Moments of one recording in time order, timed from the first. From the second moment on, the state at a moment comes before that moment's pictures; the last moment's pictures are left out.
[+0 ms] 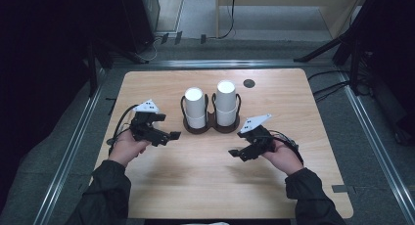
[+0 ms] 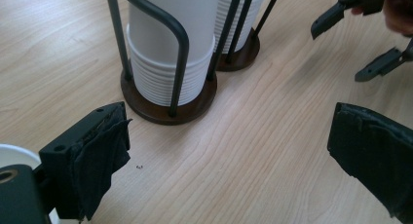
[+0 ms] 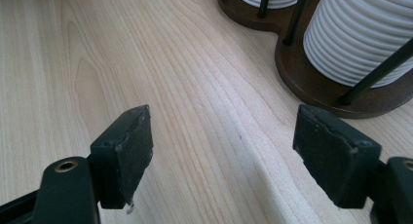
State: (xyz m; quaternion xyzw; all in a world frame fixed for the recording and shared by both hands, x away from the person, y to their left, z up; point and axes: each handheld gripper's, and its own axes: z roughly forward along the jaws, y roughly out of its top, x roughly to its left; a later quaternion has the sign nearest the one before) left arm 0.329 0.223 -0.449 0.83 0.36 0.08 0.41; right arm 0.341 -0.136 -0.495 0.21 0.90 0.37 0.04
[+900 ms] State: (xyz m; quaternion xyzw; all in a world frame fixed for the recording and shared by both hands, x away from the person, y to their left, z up) left arm 0.320 0.172 -0.492 0.86 0.33 0.09 0.38; right arm 0.341 -0.133 -0.496 0.21 0.90 0.38 0.04
